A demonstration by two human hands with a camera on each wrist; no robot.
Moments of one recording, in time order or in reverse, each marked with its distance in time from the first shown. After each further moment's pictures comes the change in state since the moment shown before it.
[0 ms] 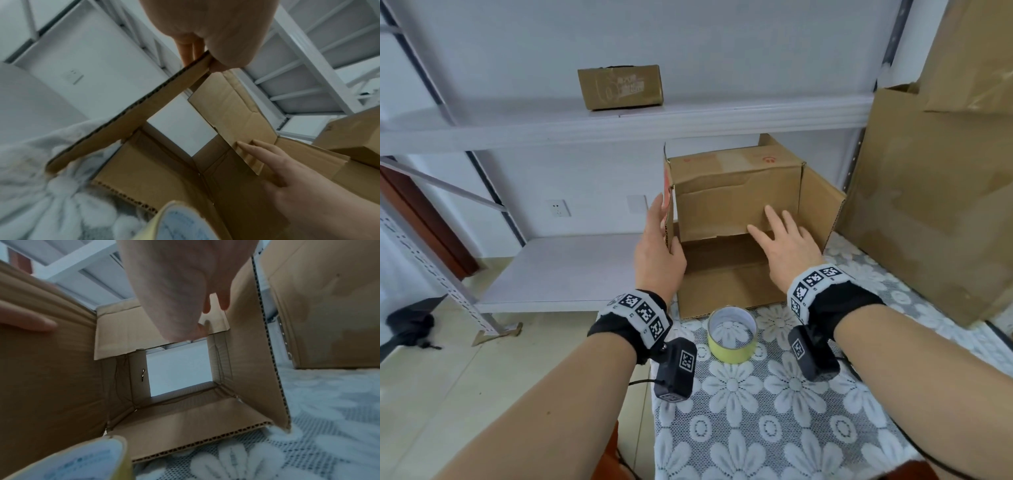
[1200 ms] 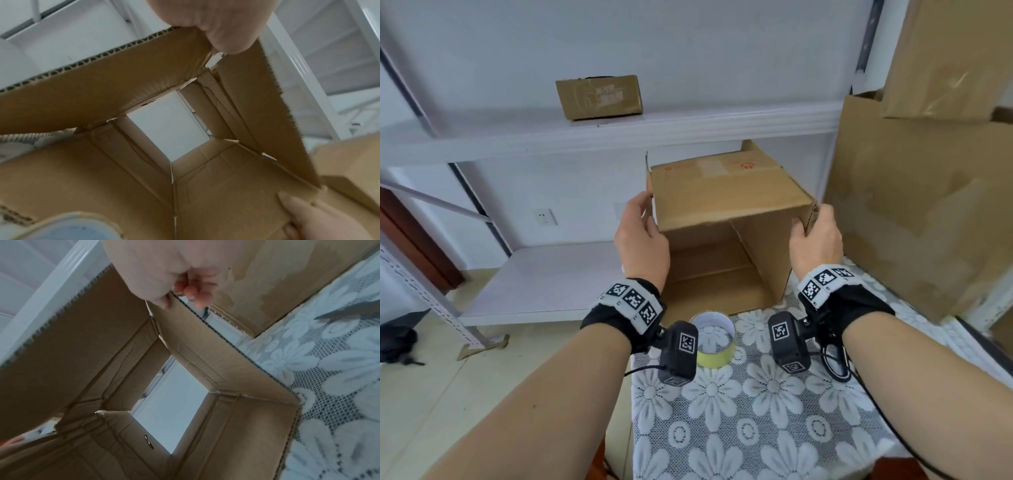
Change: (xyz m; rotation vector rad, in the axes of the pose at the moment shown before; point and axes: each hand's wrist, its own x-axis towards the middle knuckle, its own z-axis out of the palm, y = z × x) left_hand 0.022 0.020 0.020 -0.158 0.223 0.022; right_hand -0.009 0.044 -0.008 0.921 0.538 0.667
